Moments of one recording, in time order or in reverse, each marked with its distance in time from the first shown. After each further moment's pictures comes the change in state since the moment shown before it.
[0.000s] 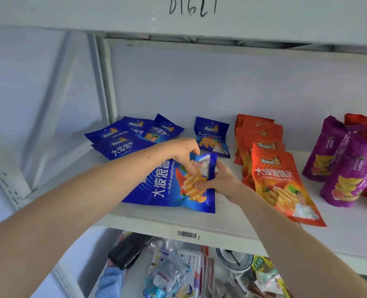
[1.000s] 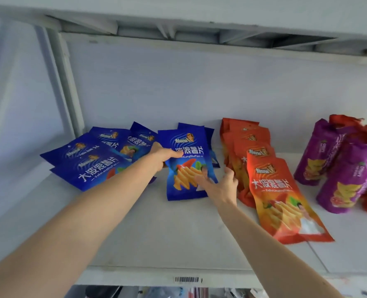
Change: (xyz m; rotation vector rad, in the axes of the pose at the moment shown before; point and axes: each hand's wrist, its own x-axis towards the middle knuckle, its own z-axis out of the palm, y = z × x) left_hand 0.127 -0.097 0.043 -1.365 0.359 -0.485; right_hand 0.046 0.019 -0.001 -0.206 0.761 0.160
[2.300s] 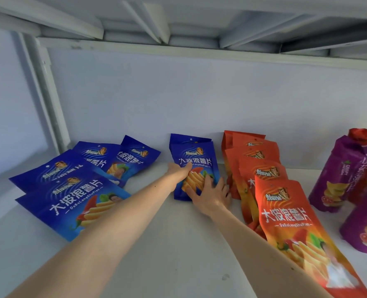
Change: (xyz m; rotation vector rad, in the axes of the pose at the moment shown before) left_hand 0.069 -0.012 0.075 0.340 0.056 -0.084; right_hand 0.094 -0.001 0.049 -0.860 -0.122 -0.104
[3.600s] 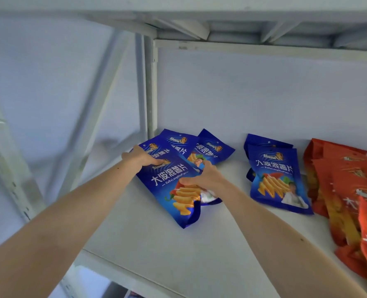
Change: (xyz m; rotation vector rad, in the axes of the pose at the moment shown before) left_hand -0.056 -0.114 -0.305 0.263 0.467 -0.221; right_hand -0.051 -0.190 0.028 0.516 -0.515 -0.309
